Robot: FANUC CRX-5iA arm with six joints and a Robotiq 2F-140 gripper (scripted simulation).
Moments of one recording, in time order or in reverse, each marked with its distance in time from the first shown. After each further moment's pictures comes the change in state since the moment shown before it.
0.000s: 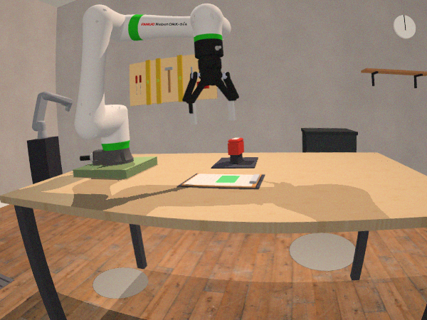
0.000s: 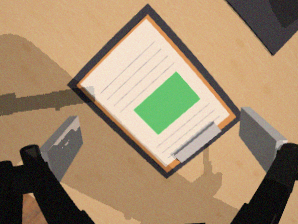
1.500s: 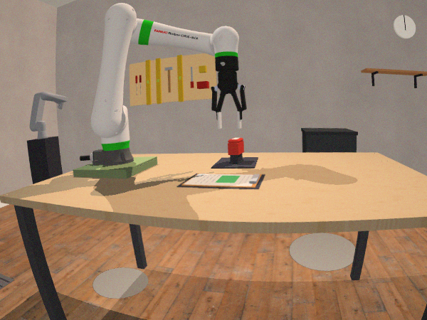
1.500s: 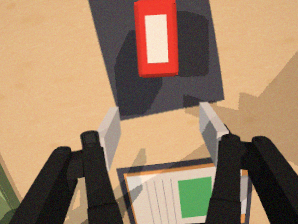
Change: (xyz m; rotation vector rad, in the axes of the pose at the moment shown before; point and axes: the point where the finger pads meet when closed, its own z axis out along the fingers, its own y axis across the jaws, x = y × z) arm 0.138 0.169 0.023 0.030 -0.017 0.972
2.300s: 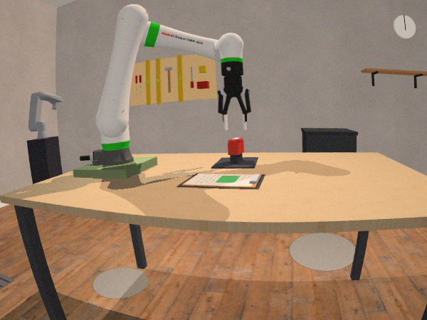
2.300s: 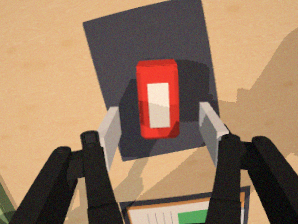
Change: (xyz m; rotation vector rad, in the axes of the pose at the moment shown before) arm 0.070 0.001 0.012 -0.007 -0.004 0.004
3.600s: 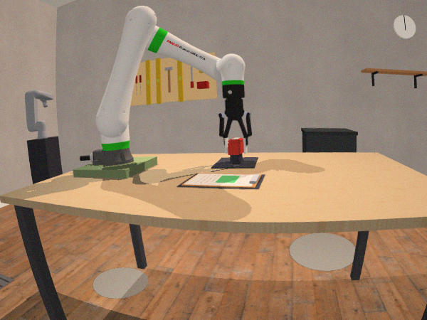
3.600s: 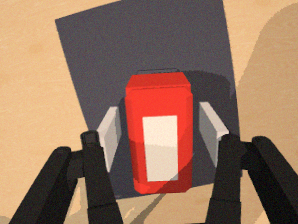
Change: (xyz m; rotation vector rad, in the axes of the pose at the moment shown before) arm 0.000 0.000 0.099 0.000 0.000 0.000
